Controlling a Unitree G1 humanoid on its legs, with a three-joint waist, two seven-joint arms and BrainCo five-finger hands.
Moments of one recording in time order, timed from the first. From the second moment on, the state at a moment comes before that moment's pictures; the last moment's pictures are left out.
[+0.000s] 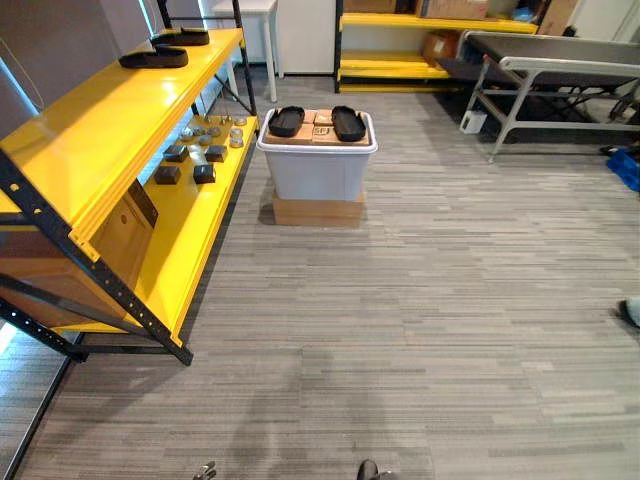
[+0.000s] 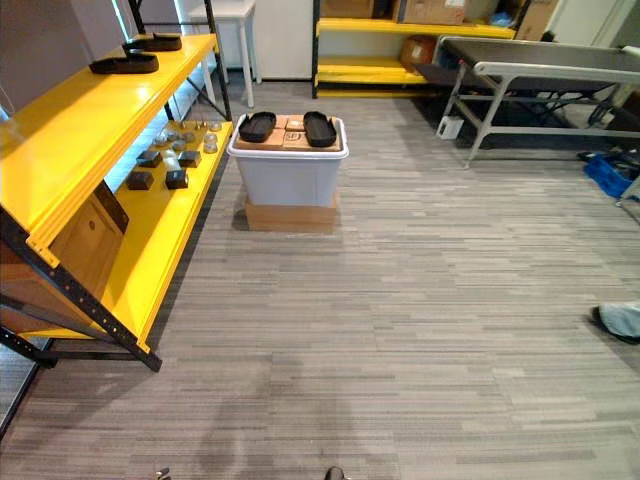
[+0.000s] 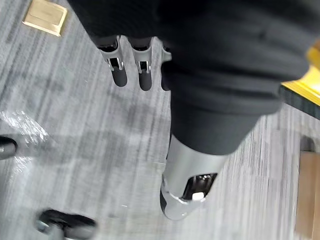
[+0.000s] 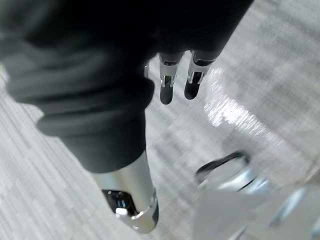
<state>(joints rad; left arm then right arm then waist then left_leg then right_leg) 0.02 0.12 0.34 1.03 -0.05 -0.08 -0.02 0.04 -0.09 -0.59 1.12 0.30 -0.02 0.05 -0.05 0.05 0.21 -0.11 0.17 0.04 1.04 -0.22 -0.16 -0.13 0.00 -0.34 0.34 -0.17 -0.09</state>
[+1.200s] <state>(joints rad) 0.13 0.02 0.38 0.97 -0.16 -0.09 -0.01 0.01 -0.06 -0.59 1.07 0.19 -0.02 0.02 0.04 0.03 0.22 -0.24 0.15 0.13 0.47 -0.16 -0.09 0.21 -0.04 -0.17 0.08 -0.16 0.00</state>
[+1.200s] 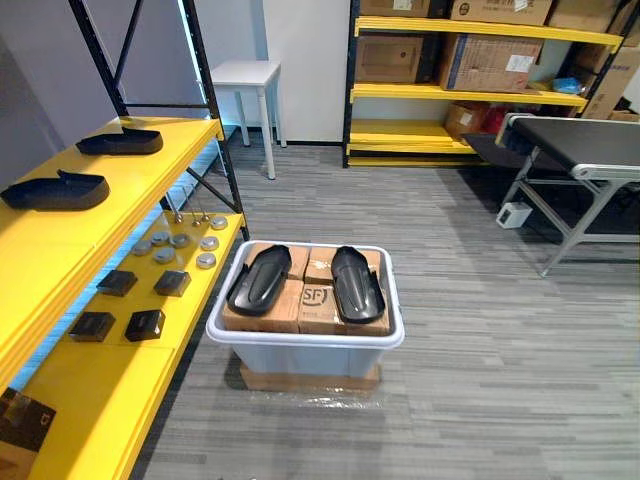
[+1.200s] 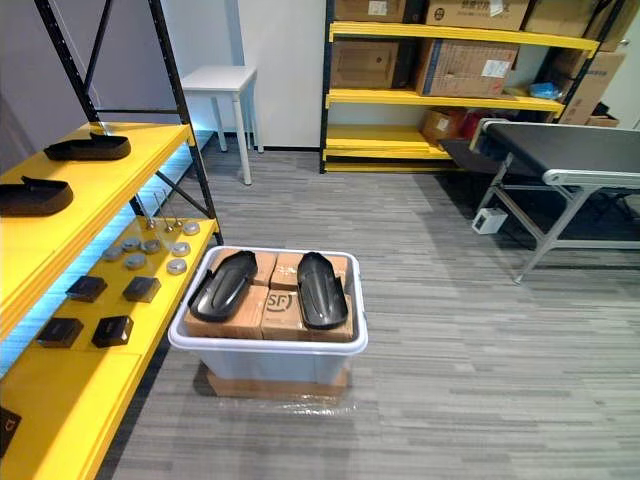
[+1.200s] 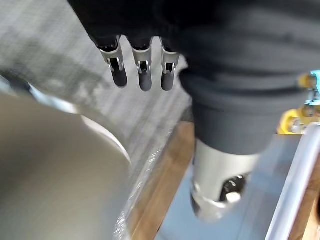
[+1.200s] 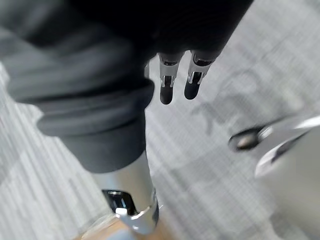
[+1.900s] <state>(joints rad) 0.13 0.08 0.23 0.94 -0.20 -0.11 0.03 0.11 -0.07 -0.23 0.14 -0.07 -0.09 -0.12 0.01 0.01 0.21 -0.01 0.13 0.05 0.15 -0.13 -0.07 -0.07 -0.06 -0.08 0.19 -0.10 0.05</state>
